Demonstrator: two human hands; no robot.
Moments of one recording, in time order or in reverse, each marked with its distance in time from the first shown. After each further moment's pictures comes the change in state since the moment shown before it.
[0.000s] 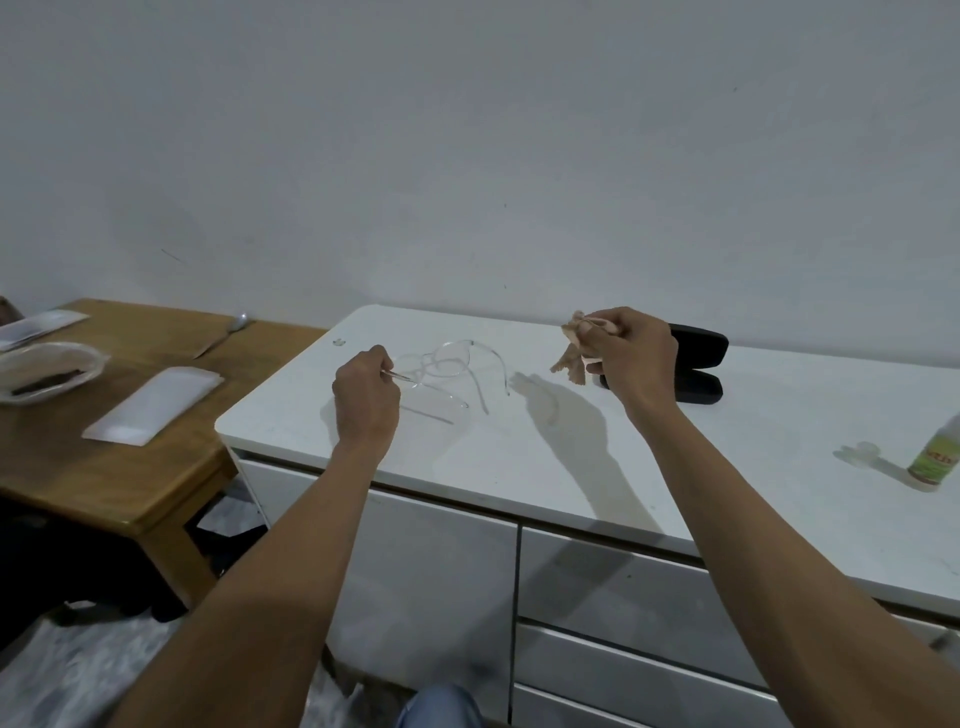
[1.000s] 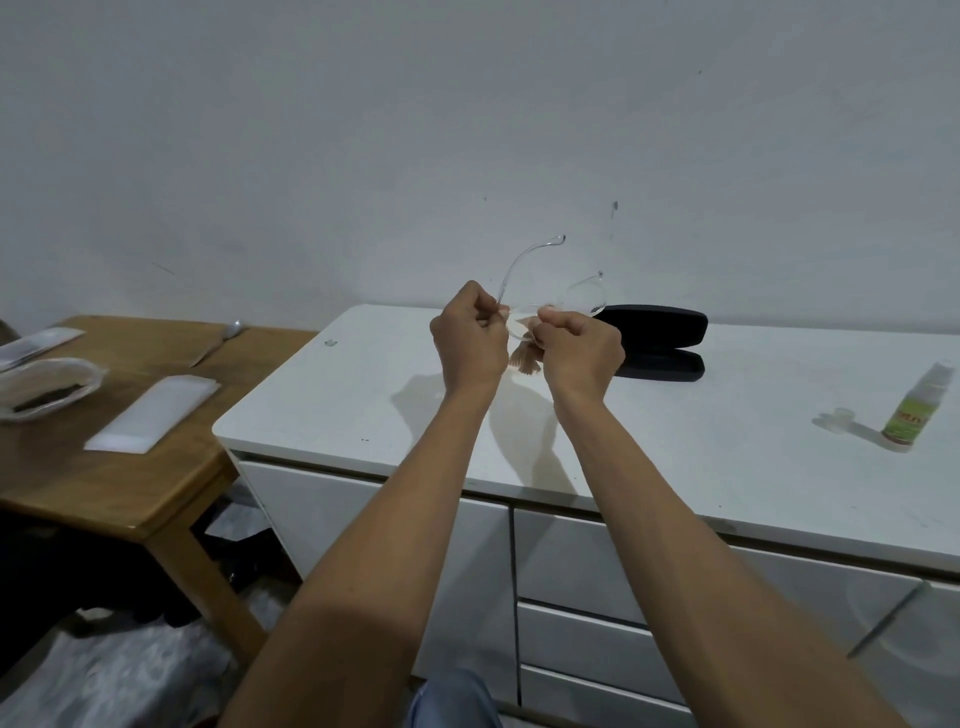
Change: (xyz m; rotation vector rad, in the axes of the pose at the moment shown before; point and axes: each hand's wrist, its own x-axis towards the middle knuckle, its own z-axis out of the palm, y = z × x) left_hand -0.021 0.141 0.037 -0.522 -0.066 -0.014; right_hand -0.028 -0.006 0.046 0.258 0.198 0.188
